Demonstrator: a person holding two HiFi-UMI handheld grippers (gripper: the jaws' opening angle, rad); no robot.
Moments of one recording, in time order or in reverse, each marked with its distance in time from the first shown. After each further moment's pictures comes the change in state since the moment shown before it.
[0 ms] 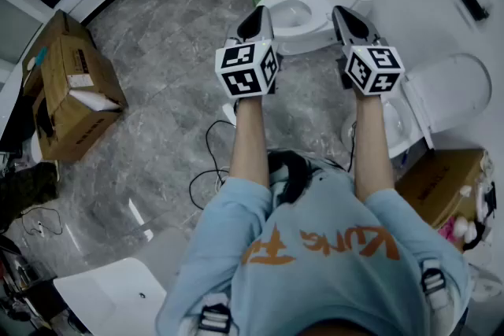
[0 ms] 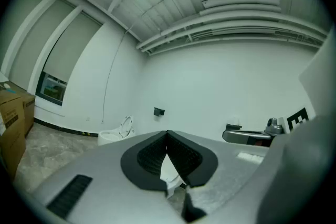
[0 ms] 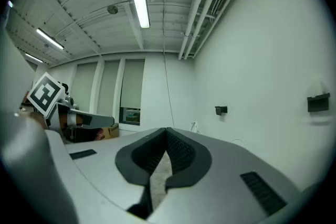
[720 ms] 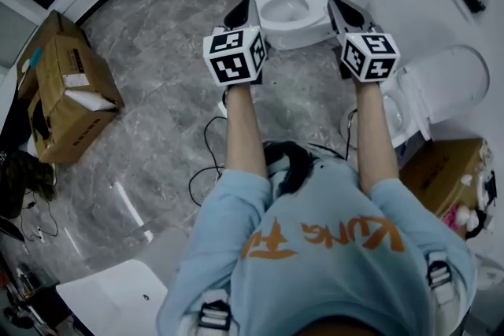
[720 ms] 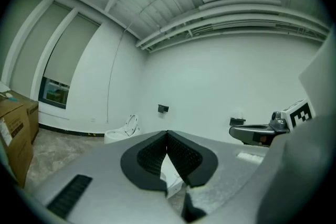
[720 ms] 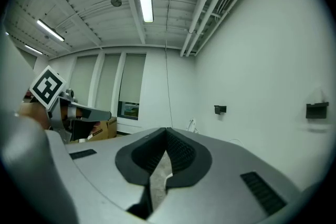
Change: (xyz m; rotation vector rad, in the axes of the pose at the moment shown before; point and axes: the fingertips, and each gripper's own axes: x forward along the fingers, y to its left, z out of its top) left arm -0.017 0.041 -0.001 0.039 0.051 0.019; right arm 0.009 0.026 -0.008 -0.060 0.049 -0.028
